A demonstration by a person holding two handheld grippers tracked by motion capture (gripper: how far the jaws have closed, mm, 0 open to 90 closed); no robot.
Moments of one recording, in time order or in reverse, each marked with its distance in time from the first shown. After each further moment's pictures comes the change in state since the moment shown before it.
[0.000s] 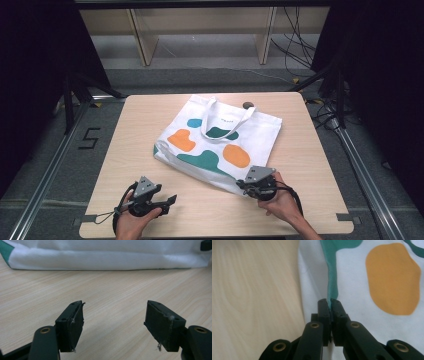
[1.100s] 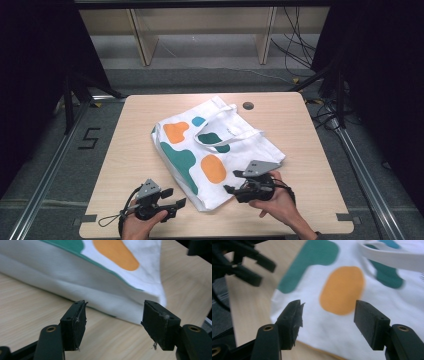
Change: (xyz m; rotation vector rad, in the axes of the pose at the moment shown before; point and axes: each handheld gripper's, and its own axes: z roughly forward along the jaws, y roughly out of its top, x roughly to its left) left arm -0.032 0.004 0.006 -0.068 -0.176 -0.093; right arm 0.005 0.022 -0.026 -0.151 0.066 0.217
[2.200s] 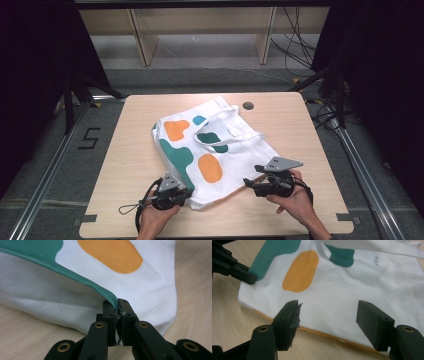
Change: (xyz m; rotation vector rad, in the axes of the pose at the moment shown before) left arm 0.003 0.013 0.037 0.079 0.055 0.127; right arm -0.034 -0.022 -0.024 -0.016 -0.113 0.063
